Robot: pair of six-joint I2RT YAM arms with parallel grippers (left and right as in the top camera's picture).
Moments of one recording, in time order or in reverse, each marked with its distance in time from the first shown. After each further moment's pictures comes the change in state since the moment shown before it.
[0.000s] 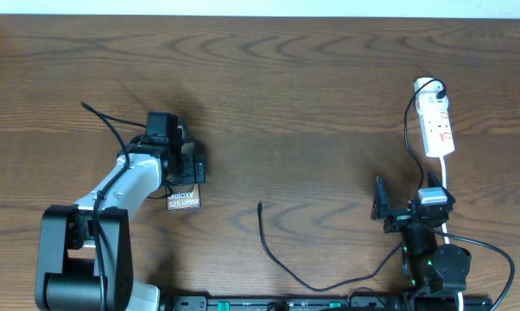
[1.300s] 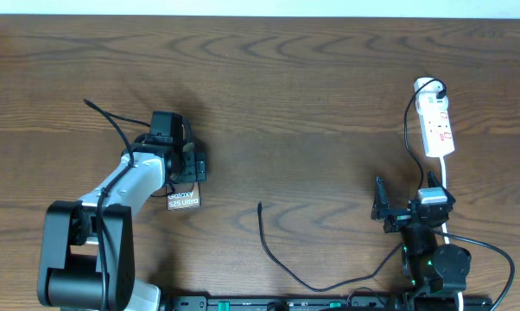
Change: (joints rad) left arm -0.021 0.018 0.004 0.022 -0.049 -0.022; right arm 0.000 0.000 0.000 0.000 0.000 0.000
